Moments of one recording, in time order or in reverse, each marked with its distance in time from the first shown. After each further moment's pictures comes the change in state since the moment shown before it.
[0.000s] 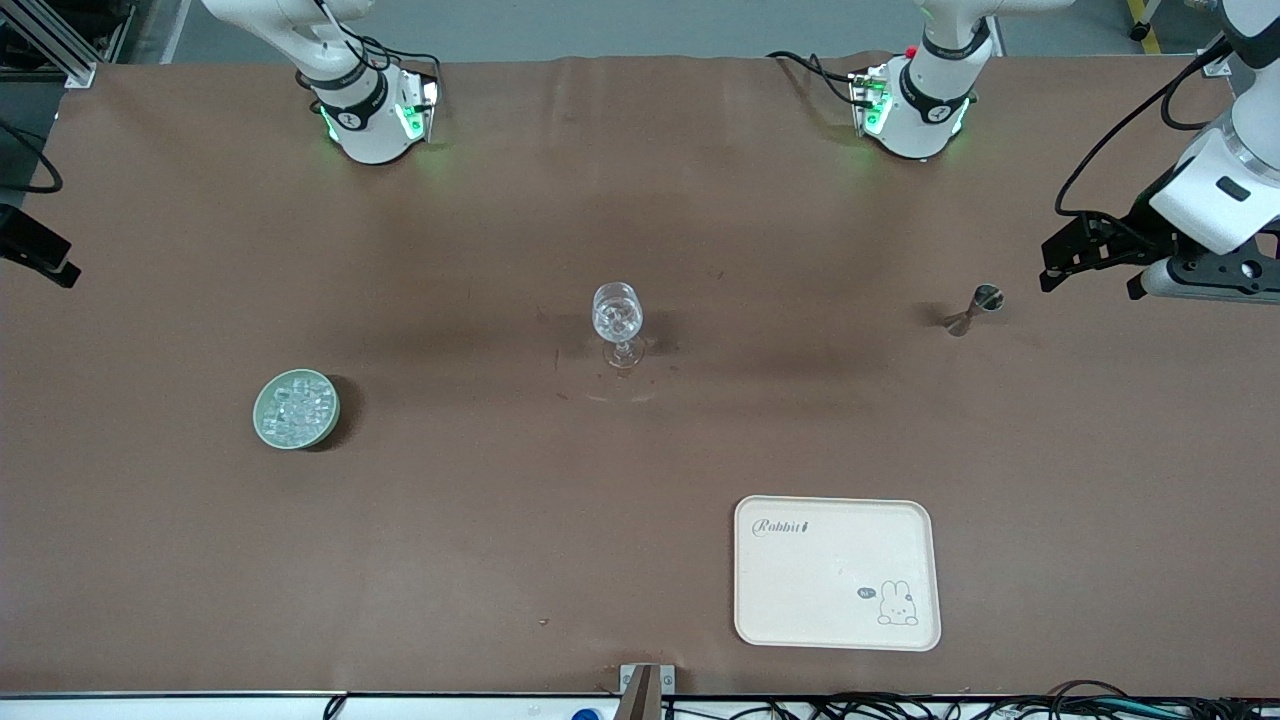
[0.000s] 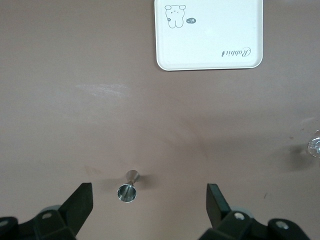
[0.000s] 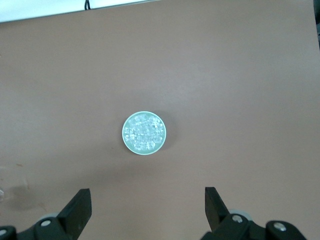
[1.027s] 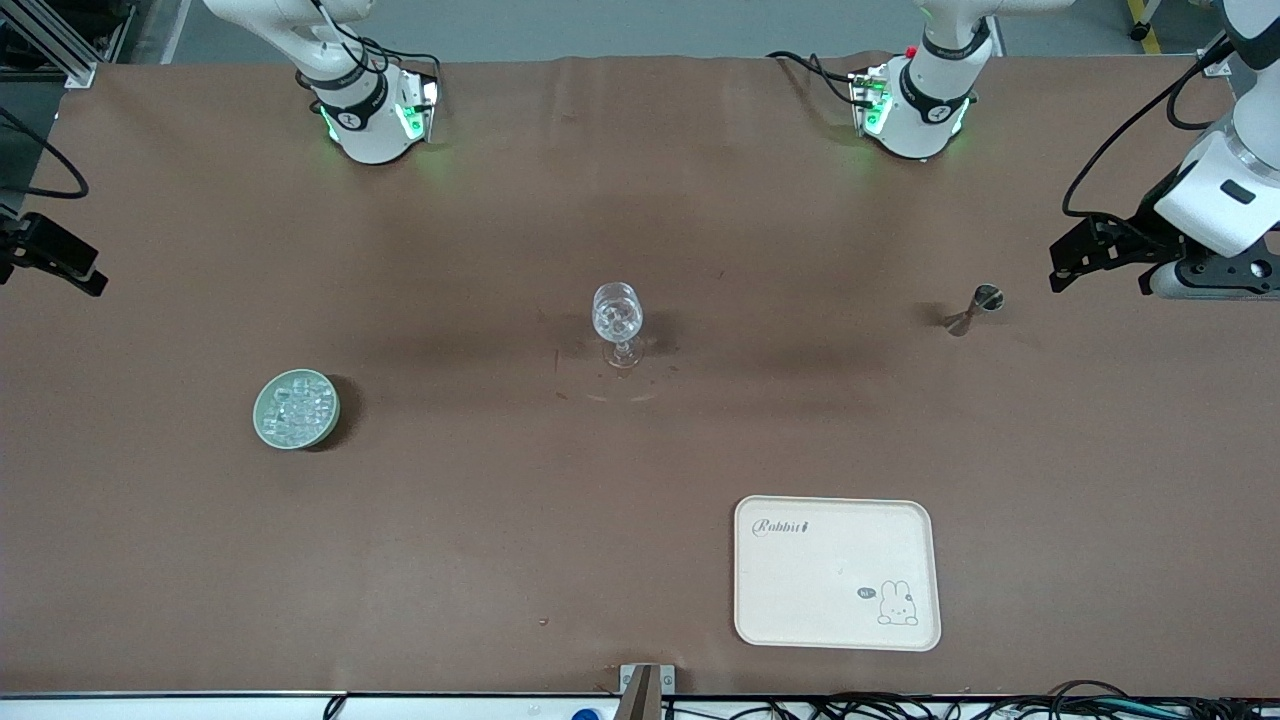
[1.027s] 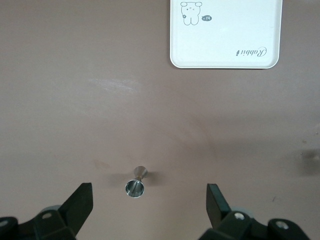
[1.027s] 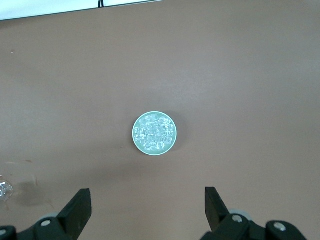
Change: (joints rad) left arm 0.000 -0.002 0.002 0.000 0.043 -0.013 -0.044; right arm -0.040 0.000 0.067 -0.021 0.012 0.011 0.000
